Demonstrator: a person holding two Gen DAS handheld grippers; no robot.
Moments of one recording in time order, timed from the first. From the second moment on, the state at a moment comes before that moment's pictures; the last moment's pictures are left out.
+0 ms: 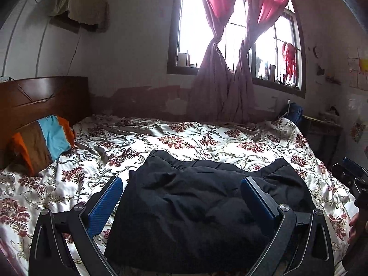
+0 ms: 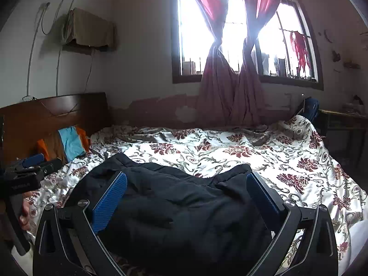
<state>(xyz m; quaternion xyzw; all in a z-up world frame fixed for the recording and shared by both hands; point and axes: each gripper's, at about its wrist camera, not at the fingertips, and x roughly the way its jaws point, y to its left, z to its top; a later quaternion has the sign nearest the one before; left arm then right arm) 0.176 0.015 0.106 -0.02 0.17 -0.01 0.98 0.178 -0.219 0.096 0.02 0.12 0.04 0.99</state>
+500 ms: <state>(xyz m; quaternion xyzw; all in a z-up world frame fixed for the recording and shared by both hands) 0.134 0.015 0.115 -0.03 0.16 -0.01 0.99 0.140 -0.216 0.099 0.03 0.10 0.05 0.99</state>
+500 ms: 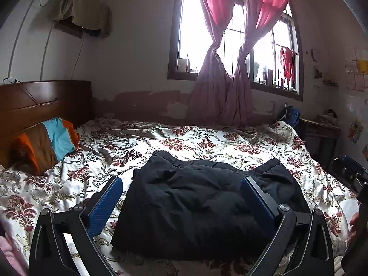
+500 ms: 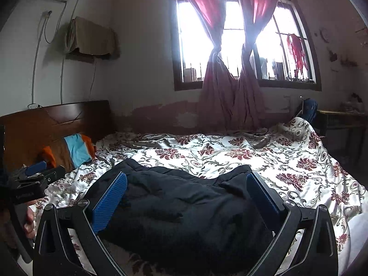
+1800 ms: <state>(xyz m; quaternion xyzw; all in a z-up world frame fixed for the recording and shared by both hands) 0.041 0.014 0.069 0.00 0.20 -0.01 0.98 0.058 -0.201 0.038 0.05 0.13 0.05 0.99</state>
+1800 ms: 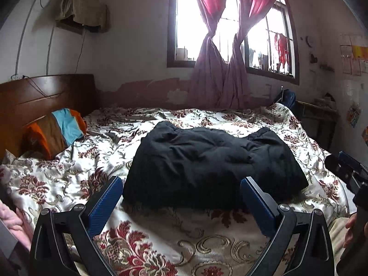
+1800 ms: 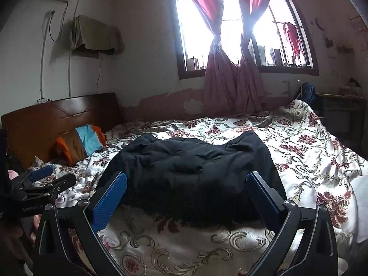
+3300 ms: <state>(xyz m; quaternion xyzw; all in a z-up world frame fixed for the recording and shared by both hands) 0.034 0.018 -0.013 0.02 0.24 -0.01 0.97 0.061 -0.206 -0.029 0.02 0.18 0.02 0.98</state>
